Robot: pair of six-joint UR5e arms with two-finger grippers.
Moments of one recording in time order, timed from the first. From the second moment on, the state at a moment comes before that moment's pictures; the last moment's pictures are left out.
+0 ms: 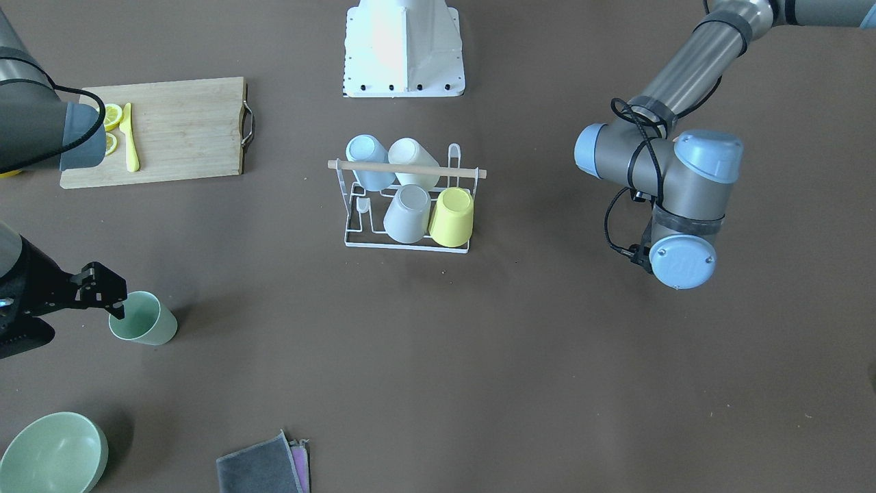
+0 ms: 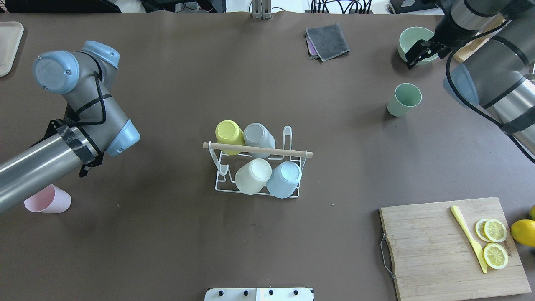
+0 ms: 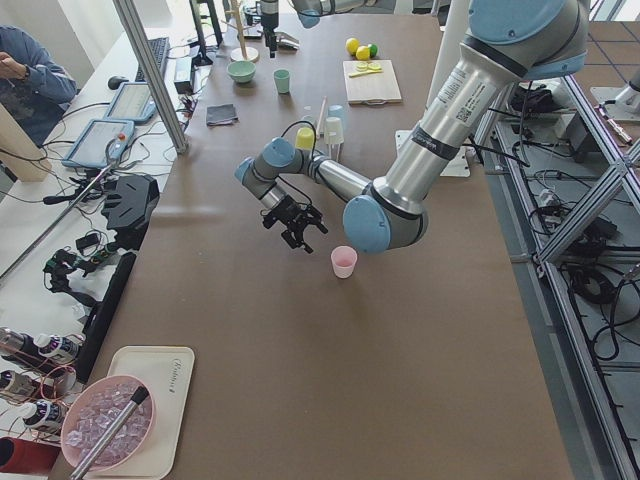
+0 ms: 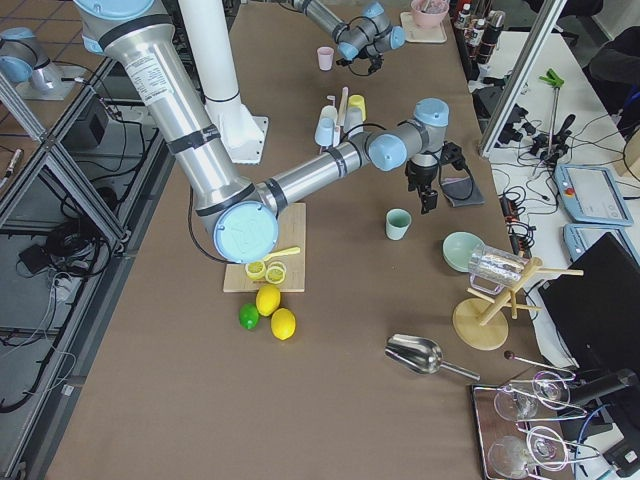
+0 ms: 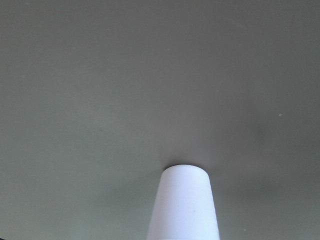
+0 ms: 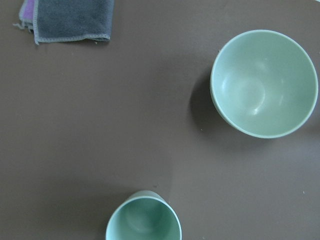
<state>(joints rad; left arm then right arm) -0.83 -2.20 -1.31 -0.62 -2.14 0.22 1.11 -1.04 1.49 -1.50 2.19 0.34</state>
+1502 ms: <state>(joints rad) -0.80 -2.11 -1.30 -0.51 -2.16 0.46 1.03 -0.65 0.84 -1.83 2.22 -0.16</state>
